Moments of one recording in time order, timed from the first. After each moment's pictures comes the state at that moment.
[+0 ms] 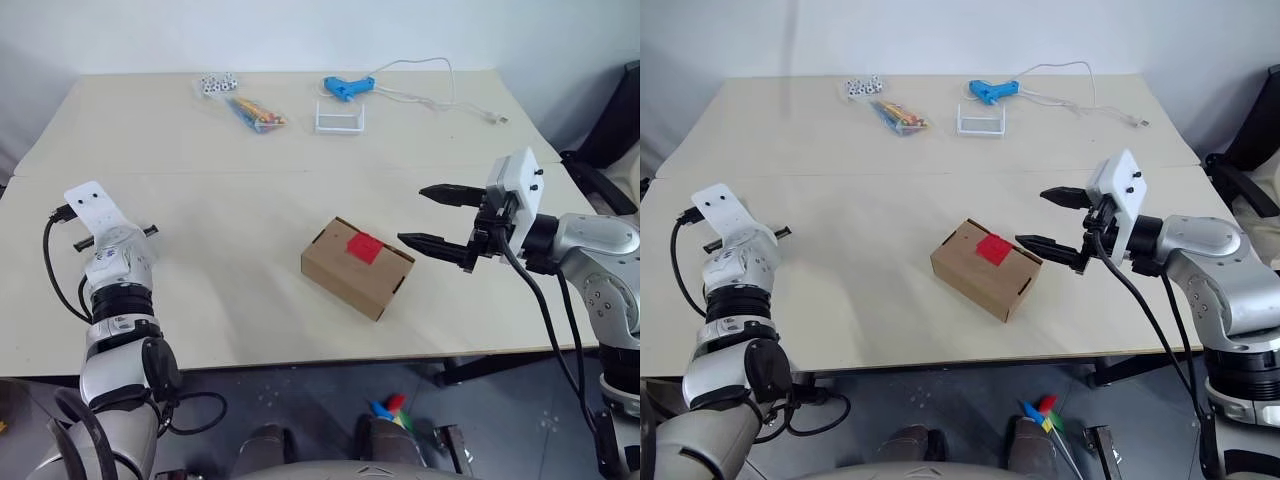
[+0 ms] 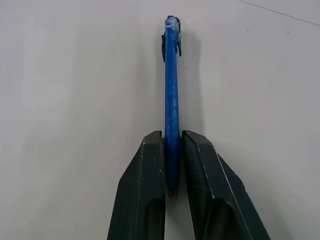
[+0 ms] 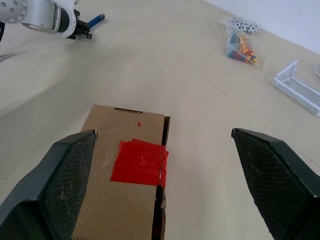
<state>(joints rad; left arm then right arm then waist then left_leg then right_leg) -0.86 0.44 0.50 0.72 -0.18 0.51 0.53 -0.53 -0.78 -0.12 -0.27 0.57 0.63 0.93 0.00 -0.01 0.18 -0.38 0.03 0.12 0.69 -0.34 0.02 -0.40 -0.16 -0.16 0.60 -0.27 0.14</state>
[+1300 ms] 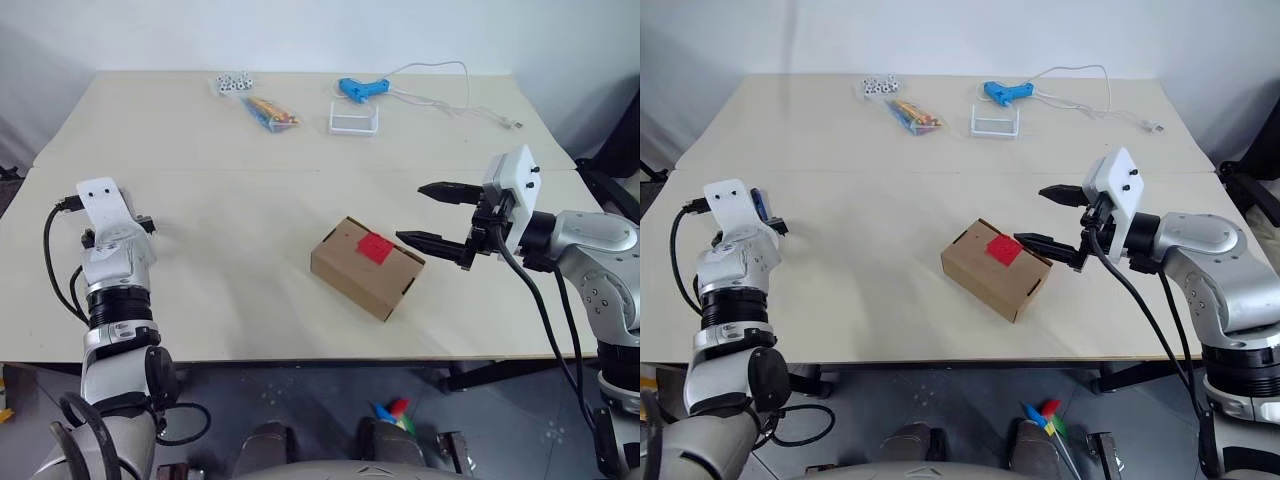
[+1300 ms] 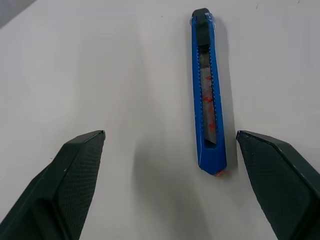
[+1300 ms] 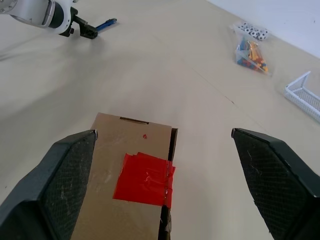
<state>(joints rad) -0.84 0.44 0.43 0.57 -0.09 0.70 0.43 -0.55 -0.78 -0.11 -0.26 0.56 0.63 0.93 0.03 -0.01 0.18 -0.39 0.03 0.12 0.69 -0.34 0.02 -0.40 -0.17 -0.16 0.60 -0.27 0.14</state>
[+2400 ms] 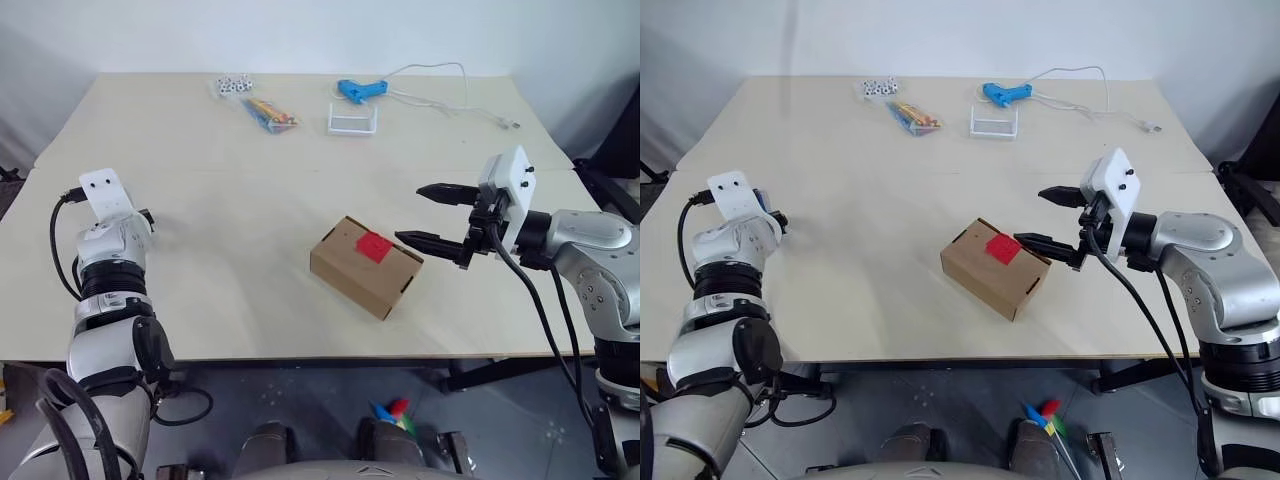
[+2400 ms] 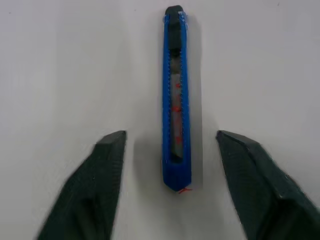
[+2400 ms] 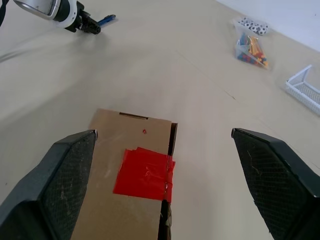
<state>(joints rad) -1.00 0.49 0.44 0.85 -0.10 0.67 0.40 -0.56 -0.78 -0.09 -0.23 0.55 0.63 0.93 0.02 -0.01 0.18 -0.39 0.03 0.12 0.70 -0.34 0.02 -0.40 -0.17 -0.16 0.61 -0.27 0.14</state>
